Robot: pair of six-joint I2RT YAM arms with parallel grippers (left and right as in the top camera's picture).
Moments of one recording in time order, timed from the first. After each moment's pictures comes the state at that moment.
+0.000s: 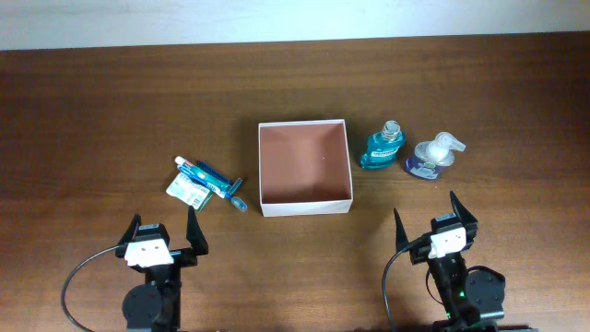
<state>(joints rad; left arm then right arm) -0.04 0.02 0.02 -0.07 -0.13 -0.07 0.07 0.01 0.01 -0.06 -0.12 -0.21</state>
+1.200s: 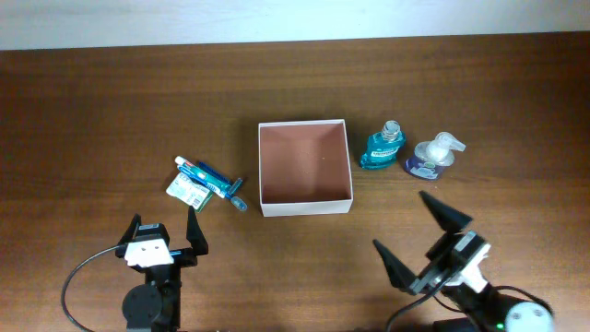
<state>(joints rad) -0.04 0.02 0.02 -0.07 -0.13 -0.07 0.07 0.09 0.32 0.01 -0.65 0.10</state>
